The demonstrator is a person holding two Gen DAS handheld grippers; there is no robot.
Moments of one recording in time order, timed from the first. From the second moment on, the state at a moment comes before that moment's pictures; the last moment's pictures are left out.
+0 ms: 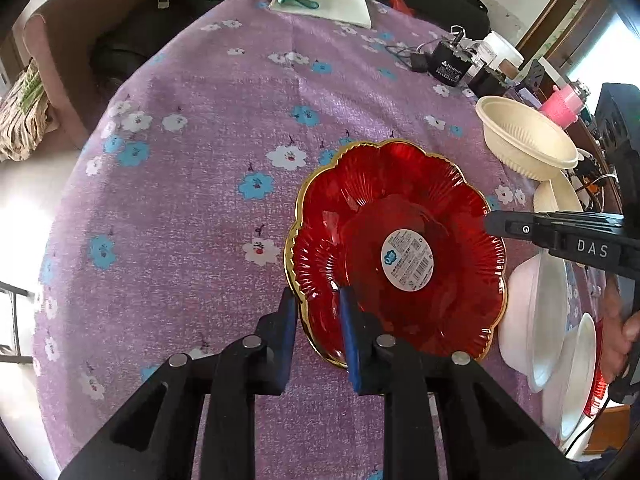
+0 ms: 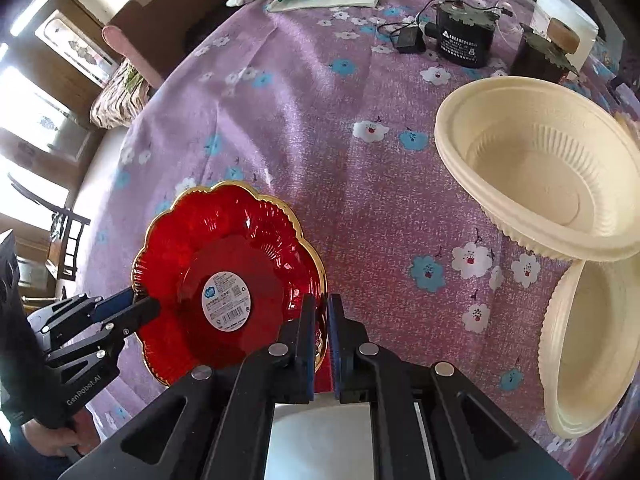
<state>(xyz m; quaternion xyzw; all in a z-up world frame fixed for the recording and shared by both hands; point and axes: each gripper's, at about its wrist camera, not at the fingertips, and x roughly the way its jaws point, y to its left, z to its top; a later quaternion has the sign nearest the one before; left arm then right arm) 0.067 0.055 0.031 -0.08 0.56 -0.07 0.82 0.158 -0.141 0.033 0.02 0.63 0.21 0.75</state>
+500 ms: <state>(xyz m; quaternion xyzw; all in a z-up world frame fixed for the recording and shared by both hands) 0.030 0.108 0.090 -0.09 0.50 -0.02 0.86 0.131 -0.094 0.083 0.01 0.58 0.27 0.77</state>
